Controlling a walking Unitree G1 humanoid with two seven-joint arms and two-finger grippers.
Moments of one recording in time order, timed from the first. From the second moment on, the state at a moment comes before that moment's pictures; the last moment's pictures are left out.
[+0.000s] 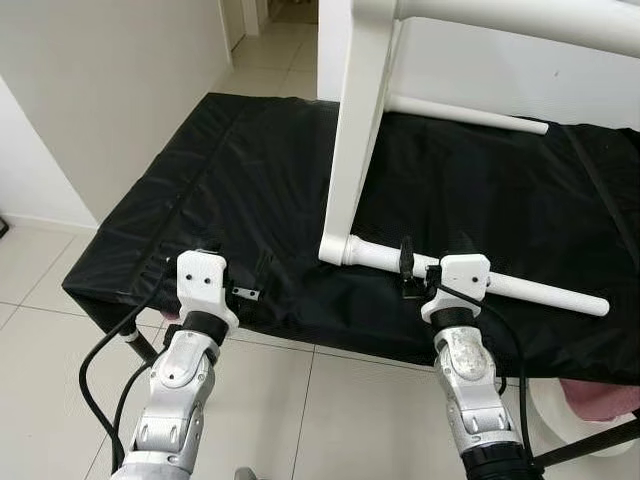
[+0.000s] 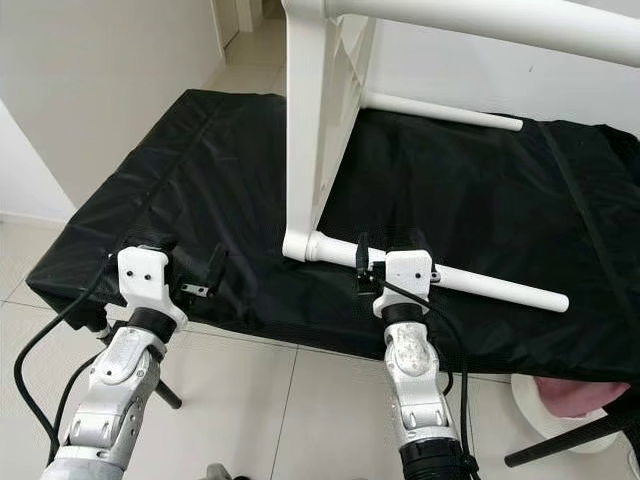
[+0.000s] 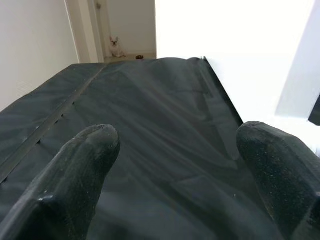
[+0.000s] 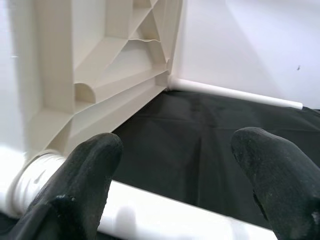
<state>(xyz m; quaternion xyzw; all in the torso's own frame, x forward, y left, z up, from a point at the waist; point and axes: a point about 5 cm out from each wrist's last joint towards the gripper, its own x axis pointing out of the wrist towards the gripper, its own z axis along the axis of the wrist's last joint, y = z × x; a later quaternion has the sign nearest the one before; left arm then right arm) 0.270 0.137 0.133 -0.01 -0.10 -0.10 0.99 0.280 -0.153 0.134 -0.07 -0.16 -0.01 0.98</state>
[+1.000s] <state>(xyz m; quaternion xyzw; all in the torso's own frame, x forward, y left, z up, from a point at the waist) 0.246 0.147 0.107 -0.02 -0.10 -0.07 0.99 0.267 -0.157 0.100 -0.07 -0.12 0.02 0.99</state>
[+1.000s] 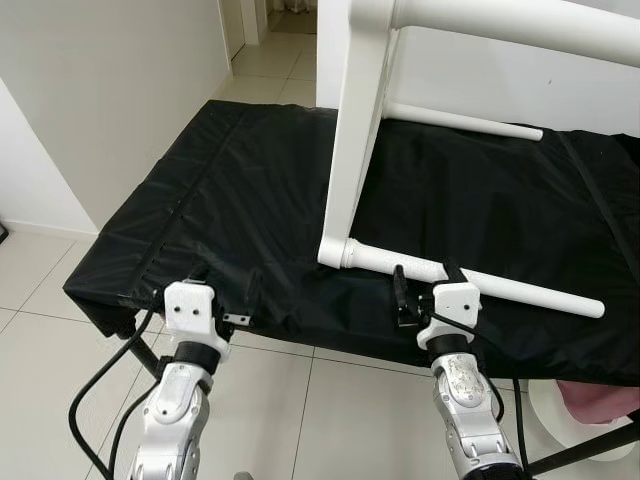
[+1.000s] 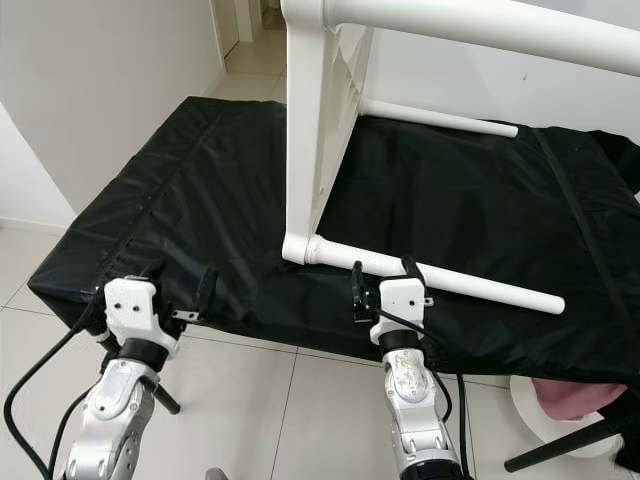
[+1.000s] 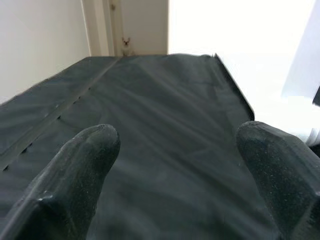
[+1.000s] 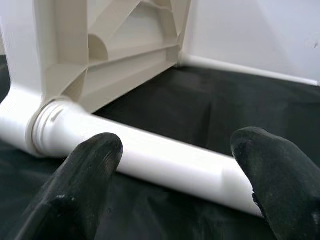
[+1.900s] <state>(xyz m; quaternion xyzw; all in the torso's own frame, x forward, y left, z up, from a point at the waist) 0.197 0.138 0.096 0.03 -0.09 -0.34 0.94 0.231 -0.130 0.083 -0.11 -0.07 0.40 0.91</state>
